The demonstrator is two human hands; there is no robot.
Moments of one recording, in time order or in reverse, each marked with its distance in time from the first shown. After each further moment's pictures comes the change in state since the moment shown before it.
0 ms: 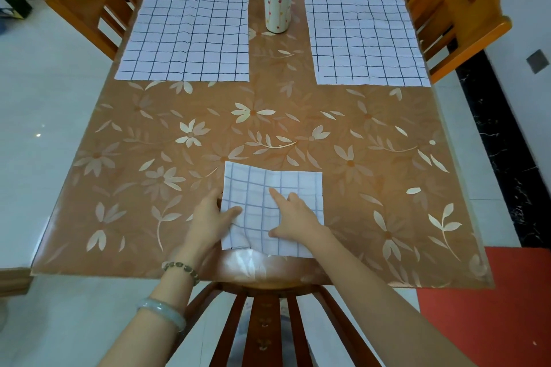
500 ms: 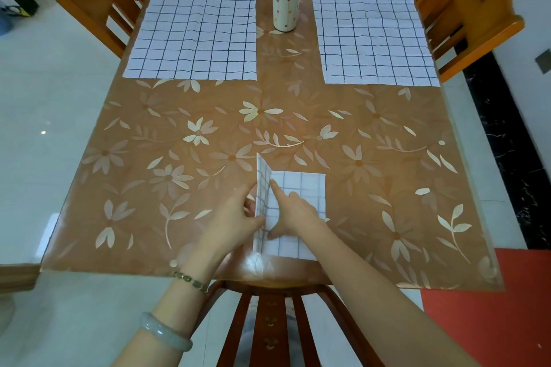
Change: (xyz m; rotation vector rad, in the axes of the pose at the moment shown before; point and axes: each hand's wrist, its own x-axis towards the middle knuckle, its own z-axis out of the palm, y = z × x) left_hand -0.027 0.040 -0.007 0.091 -0.197 0.107; right_hand 0.010 -0.023 -0.005 -0.084 -0.081 0.076
